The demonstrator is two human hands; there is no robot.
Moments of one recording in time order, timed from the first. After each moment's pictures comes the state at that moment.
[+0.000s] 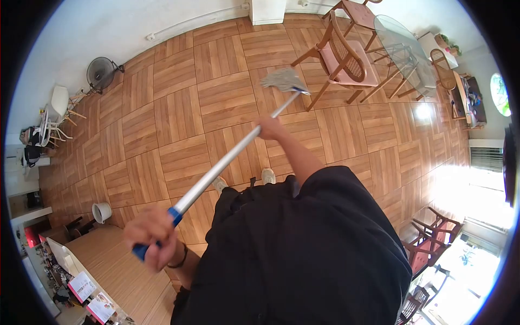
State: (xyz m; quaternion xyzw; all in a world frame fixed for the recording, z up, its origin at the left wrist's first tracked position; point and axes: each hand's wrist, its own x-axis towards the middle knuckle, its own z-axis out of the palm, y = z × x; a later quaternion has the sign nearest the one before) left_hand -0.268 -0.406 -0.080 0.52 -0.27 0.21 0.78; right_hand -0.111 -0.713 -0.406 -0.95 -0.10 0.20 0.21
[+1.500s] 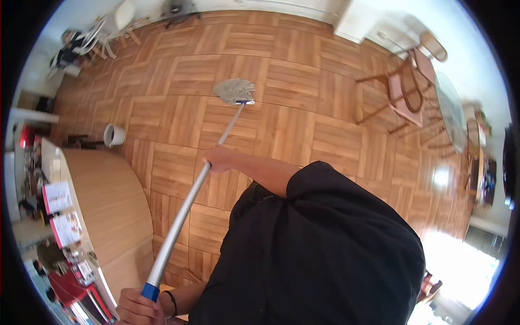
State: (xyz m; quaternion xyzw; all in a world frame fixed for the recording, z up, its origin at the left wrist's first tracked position) left_hand -0.658 -0.127 -0.002 0.64 -0.21 0.46 0.58; right_hand -0.370 -0.210 -0.361 -0.77 -0.51 0.24 0.30
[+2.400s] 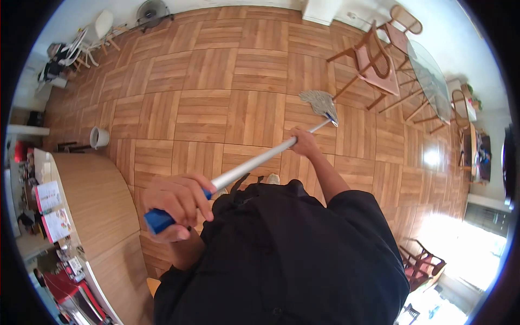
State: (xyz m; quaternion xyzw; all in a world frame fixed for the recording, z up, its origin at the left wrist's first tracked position) left_hand -0.565 -0.340 -0.070 0.50 -0.38 0.02 0.78; right_hand -0.443 -0.689 -0.399 -0.94 -0.15 0.10 0.29
